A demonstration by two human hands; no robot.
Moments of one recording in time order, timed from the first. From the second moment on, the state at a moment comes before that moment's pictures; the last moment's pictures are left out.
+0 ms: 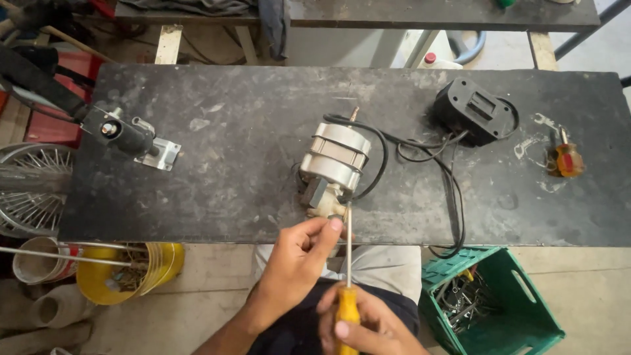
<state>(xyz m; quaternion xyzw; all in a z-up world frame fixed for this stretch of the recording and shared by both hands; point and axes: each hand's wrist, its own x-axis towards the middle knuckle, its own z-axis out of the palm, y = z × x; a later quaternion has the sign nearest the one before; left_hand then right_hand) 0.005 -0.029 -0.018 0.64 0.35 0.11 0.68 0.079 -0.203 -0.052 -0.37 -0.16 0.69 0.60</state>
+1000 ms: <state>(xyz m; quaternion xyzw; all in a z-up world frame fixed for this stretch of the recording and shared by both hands) 0.001 -0.017 -0.057 0.83 0.37 0.33 0.27 0.228 -0.223 -0.060 -0.85 -0.37 -0.23 0.30</state>
